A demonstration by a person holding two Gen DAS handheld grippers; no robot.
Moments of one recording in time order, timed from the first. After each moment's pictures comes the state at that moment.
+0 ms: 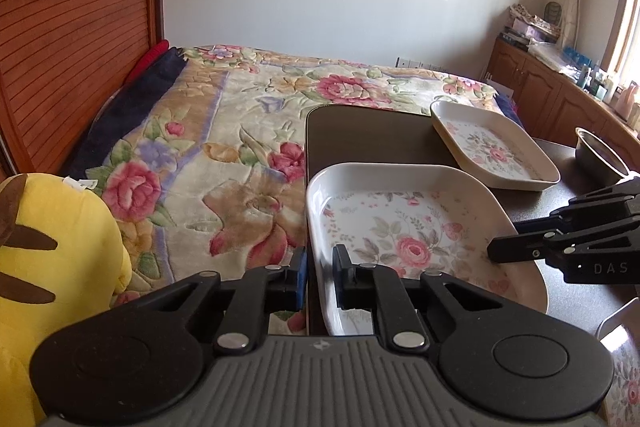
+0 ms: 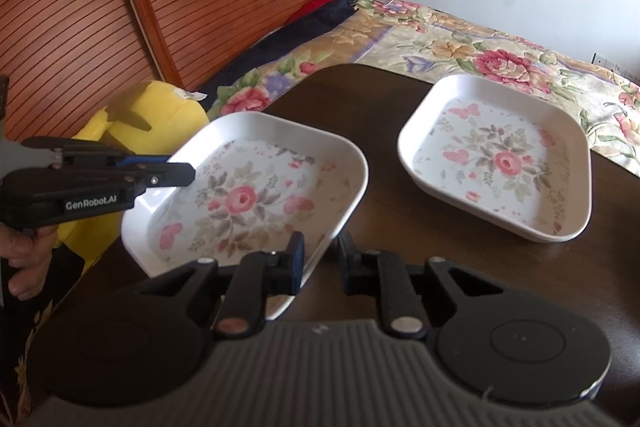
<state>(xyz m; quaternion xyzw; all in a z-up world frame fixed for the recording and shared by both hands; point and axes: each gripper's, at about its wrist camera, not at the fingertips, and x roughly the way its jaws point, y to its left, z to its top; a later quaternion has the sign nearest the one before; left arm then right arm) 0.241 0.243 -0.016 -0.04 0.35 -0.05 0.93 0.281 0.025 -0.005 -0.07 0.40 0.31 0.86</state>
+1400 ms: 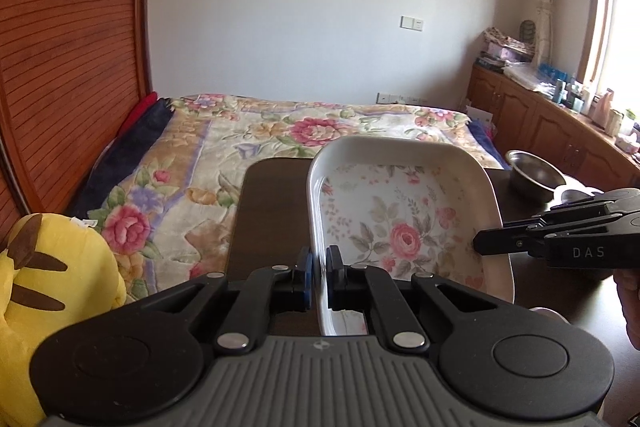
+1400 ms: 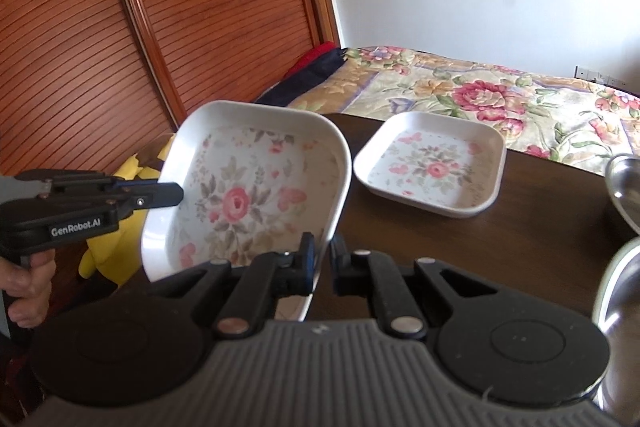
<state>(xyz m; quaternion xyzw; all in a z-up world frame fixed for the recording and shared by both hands) 0.170 0.171 0.045 -0.02 0.29 -0.06 0.95 0.232 -0.059 0.035 -0.01 0.34 0.31 0.89</state>
